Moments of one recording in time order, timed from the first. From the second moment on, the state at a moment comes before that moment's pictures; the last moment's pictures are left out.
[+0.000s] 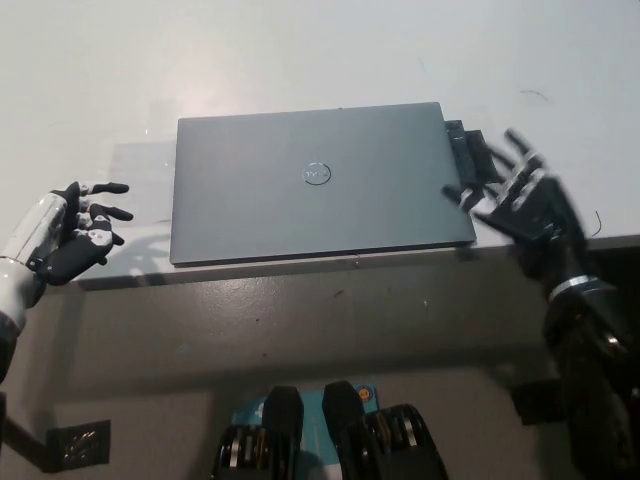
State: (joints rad) left_arm -0.37 0.43 0.08 -0.16 0.04 0.45 -0.18; right_arm -0.47 -0.05 -0.09 -0.07 0.38 0.45 -0.14
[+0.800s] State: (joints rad) left_arm -0.33 0.43 0.10 -0.16 0.04 0.45 -0.18; right_arm -0.09 -0.14 -0.23 -0.30 0.47 0.46 -0.16
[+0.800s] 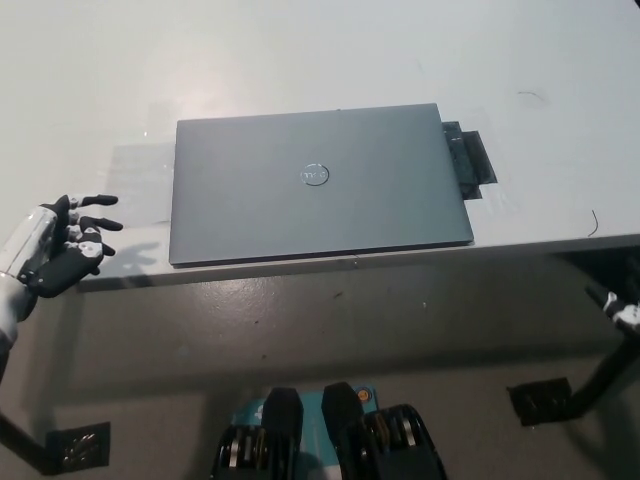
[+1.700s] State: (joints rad) left_arm -0.29 0.40 0.12 -0.16 0.04 0.44 -0.18; right_arm -0.04 -0.15 -0.23 -0.19 0.40 0.41 -0.11
